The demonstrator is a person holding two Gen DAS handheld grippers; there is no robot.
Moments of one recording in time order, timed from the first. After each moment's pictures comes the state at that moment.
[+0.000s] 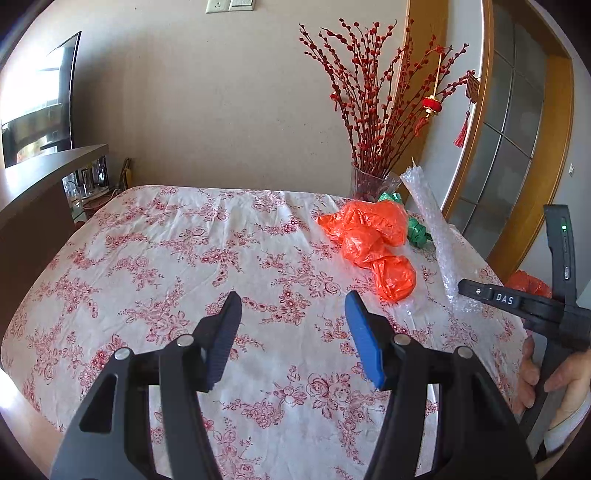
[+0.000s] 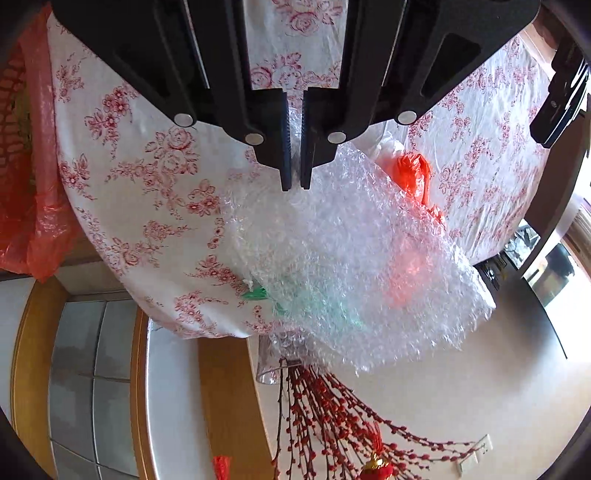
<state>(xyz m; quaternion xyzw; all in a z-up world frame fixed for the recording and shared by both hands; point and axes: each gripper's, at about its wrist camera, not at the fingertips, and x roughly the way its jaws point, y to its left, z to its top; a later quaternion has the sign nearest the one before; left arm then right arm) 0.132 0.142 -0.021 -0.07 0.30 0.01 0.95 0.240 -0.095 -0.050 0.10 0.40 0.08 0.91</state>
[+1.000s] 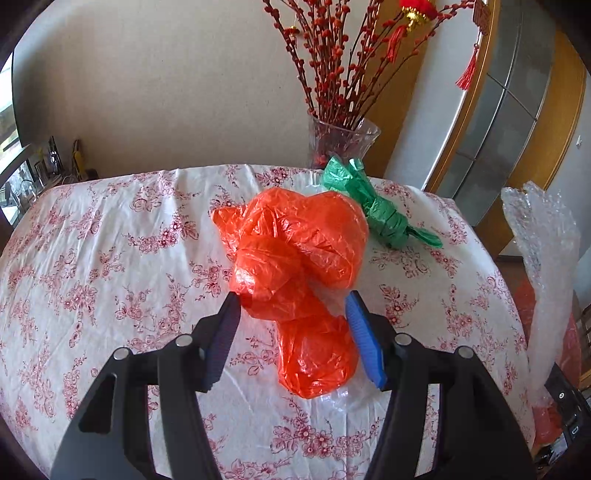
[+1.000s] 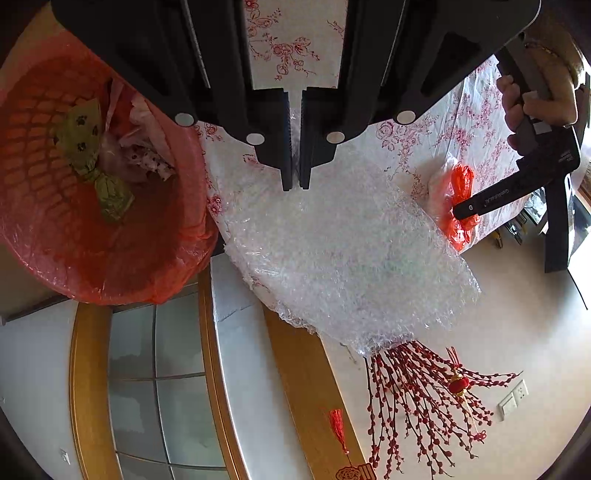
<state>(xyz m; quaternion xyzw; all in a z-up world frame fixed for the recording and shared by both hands) 0.275 0.051 -0.048 -0.05 0.41 -0.02 0.91 0.189 -0.188 -0.041 0.14 0.36 0.00 0.92</state>
